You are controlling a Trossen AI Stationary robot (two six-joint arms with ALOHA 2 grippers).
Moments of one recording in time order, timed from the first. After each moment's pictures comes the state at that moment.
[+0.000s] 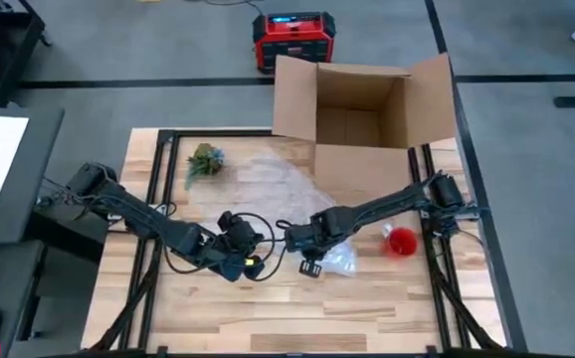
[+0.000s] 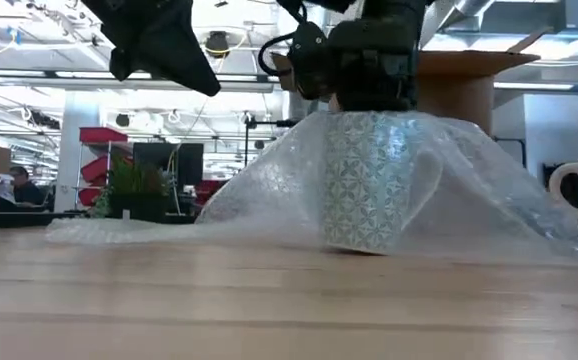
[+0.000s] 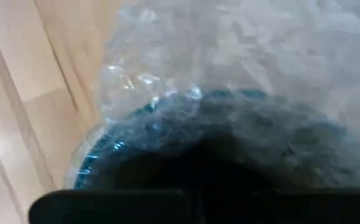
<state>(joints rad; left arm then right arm) -0.48 1.46 0.99 -0.48 -0.77 -0.86 0.21 2.04 1.54 -0.90 -0.01 0.50</state>
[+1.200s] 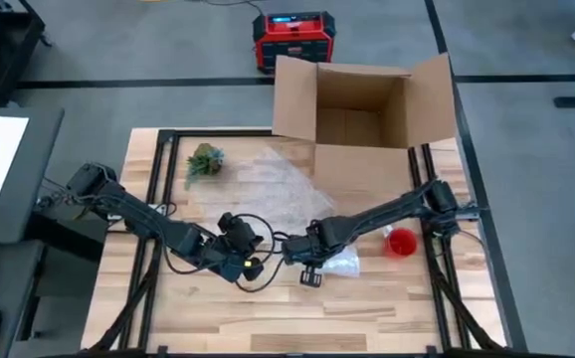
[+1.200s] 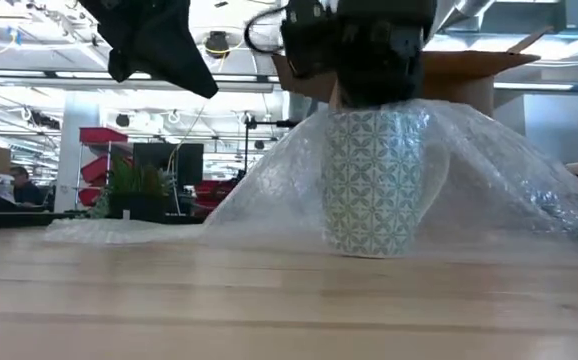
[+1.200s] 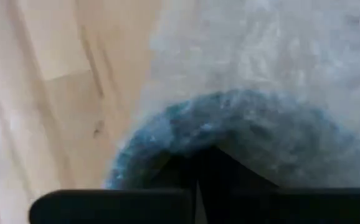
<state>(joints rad) -0.48 1.46 0.99 -0.48 -0.74 -0.86 0.26 2.08 1.63 -0.95 0.02 0.45</state>
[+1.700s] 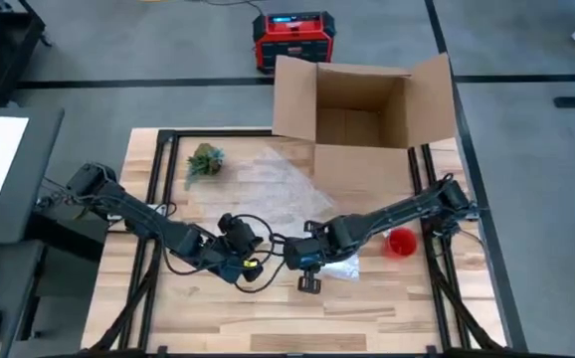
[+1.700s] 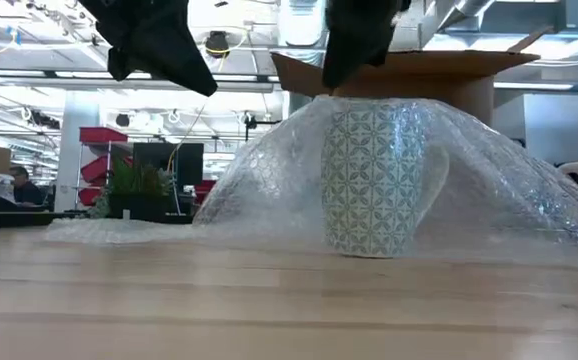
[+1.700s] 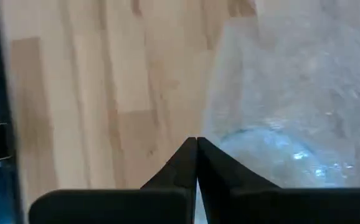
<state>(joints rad) -0.49 1.46 0.99 -0.48 -0.73 -0.85 0.28 2.06 1.71 -0.94 0.08 0.44</state>
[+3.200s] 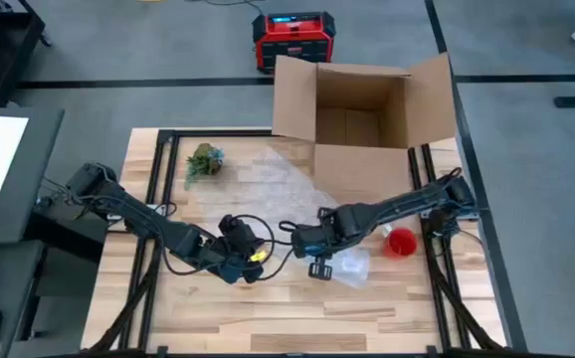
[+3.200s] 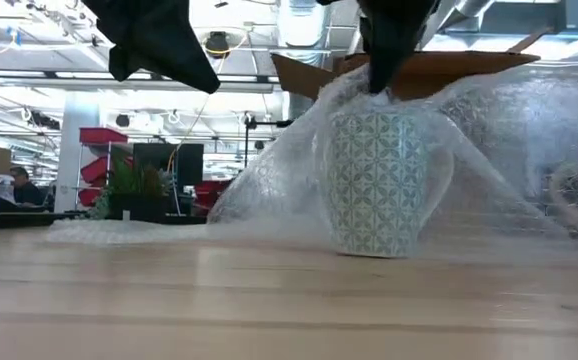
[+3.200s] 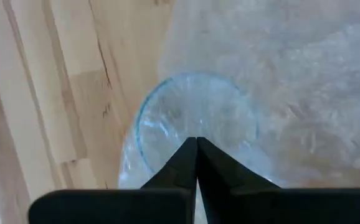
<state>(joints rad) -0.50 1.46 0.99 -0.45 -0.72 -0.86 0.28 1.98 1.71 -1.16 0.11 0.46</state>
